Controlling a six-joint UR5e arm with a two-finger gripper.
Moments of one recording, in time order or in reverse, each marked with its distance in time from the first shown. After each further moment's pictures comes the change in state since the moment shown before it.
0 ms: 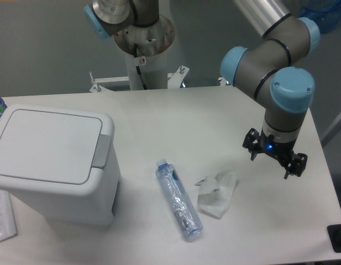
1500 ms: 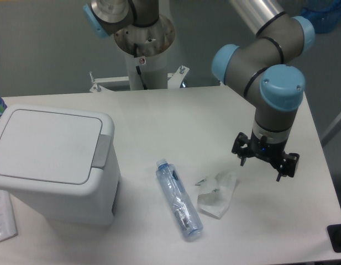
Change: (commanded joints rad) arm -0.051 0.064 0.000 0.005 -0.190 -0.417
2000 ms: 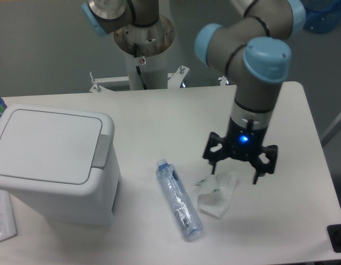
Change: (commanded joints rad) arm -0.051 0.101 -0.009 0.020 -0.279 -0.200
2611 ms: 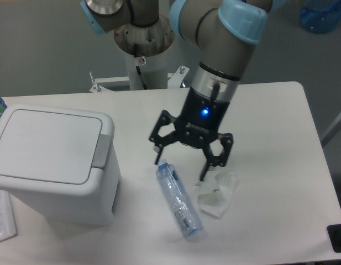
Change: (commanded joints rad) arm -0.054 0.104 -0.100 0.097 -0.261 -0.120
